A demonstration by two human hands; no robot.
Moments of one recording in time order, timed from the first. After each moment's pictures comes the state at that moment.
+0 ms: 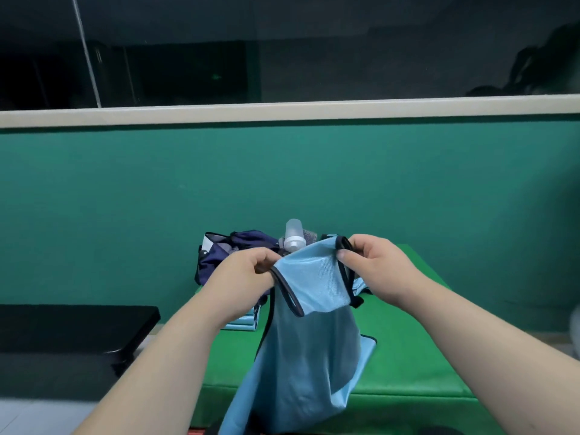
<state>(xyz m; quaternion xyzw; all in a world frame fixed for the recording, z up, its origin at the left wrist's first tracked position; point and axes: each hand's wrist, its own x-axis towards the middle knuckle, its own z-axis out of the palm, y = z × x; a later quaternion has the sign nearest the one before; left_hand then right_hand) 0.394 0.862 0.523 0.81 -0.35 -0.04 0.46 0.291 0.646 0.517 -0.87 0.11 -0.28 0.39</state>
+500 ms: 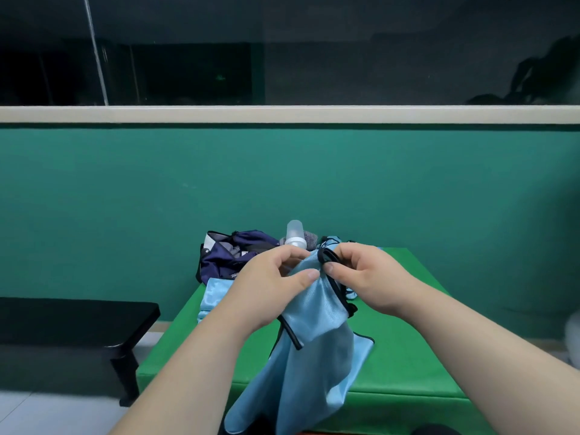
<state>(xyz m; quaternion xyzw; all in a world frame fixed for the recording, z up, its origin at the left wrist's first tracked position) 0.367 0.853 0.517 0.75 -0.40 -0.03 0.53 0.281 0.670 0.521 -0.90 0.01 -0.22 0.37</state>
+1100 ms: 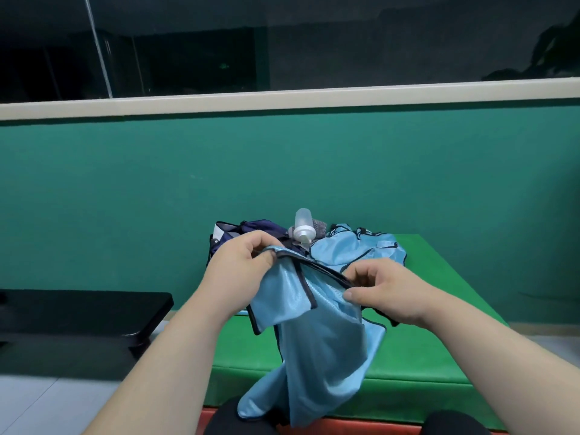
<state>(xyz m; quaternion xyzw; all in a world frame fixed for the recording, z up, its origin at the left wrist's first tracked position) 0.390 0.881 0.516 0.79 -0.32 0.05 0.52 0.269 0.661 0.491 -0.88 0.04 -0.11 0.46</state>
